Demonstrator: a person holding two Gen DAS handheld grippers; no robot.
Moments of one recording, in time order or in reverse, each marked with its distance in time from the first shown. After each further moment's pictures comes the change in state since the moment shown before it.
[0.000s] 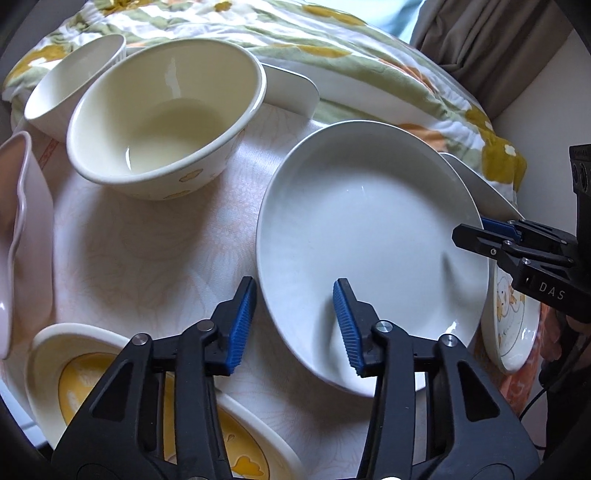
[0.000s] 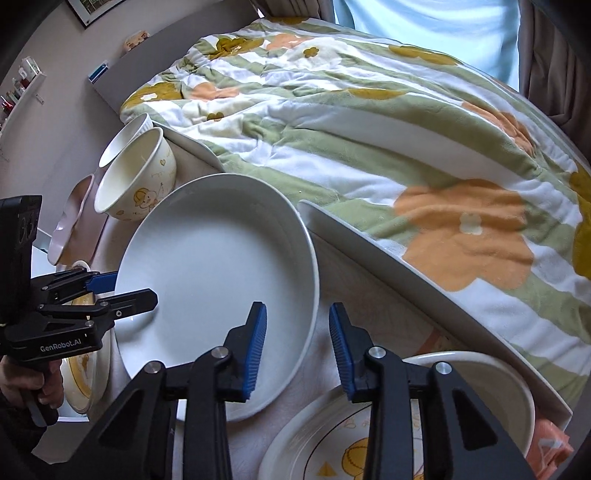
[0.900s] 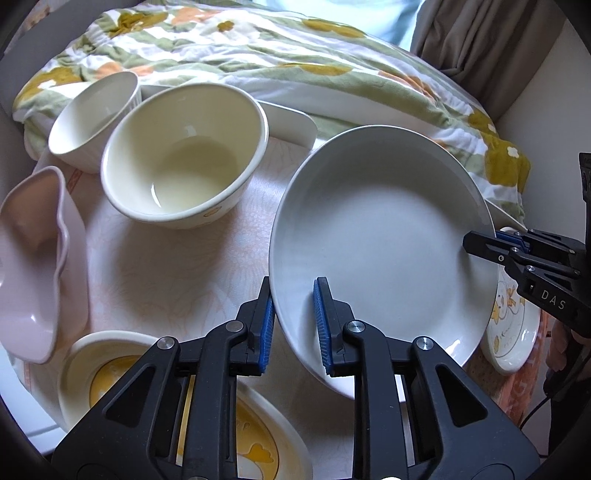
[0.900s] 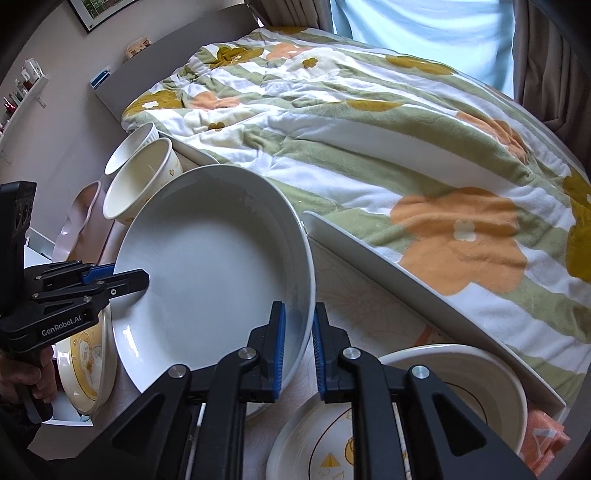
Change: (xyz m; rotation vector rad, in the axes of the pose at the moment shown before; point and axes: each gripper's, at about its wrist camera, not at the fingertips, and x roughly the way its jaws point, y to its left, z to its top) left arm -0.034 -0.006 0.005 0.034 -0.051 0.055; right arm -0.024 0.012 -0.002 0.001 -0.050 -0.026
